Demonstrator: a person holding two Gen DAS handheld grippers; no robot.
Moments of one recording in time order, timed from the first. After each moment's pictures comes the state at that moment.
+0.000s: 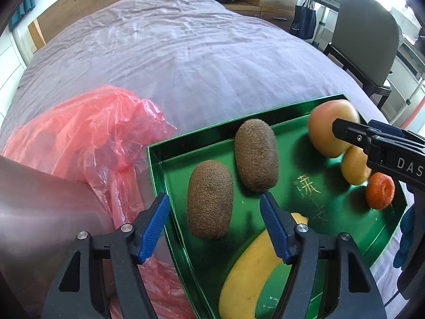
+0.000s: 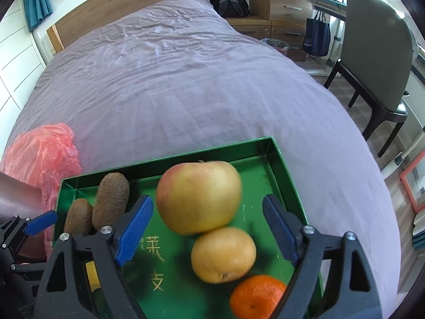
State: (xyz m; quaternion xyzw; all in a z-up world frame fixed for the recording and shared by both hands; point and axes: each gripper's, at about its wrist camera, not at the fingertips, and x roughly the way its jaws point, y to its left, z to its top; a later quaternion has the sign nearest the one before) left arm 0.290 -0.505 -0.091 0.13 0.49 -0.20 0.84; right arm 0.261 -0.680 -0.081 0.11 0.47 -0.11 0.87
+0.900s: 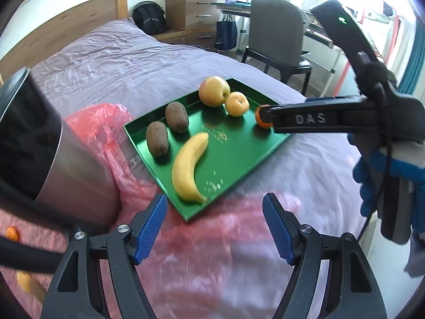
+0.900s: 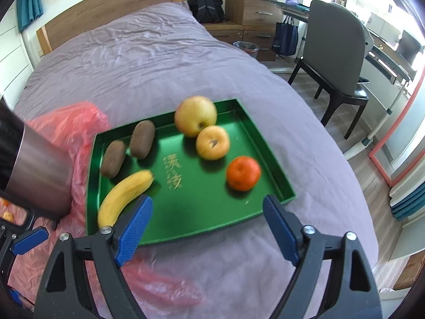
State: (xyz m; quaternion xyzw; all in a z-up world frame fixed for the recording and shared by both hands) left arm 0.142 -0.428 -0.025 0.15 0.42 -0.39 0.80; right arm 0.132 -0.600 -0.019 0.09 0.48 -0.18 0.86
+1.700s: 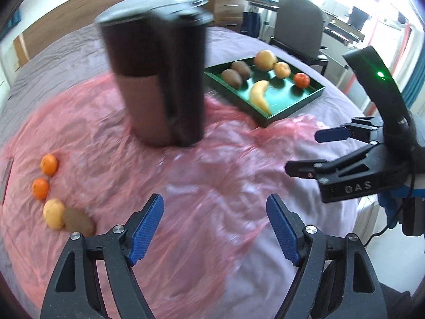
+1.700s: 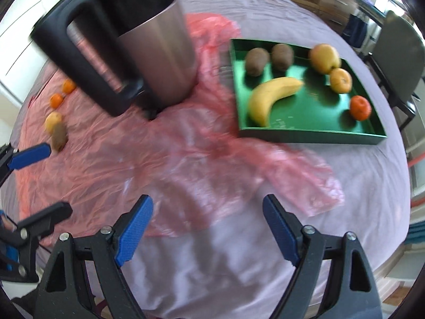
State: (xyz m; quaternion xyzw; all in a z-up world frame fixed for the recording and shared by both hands) left arm 0.118 -0.230 -0.040 0.15 0.46 -0.33 0.81; right arm 0.080 -0.392 -0.053 0.05 0.58 -0.02 0.81
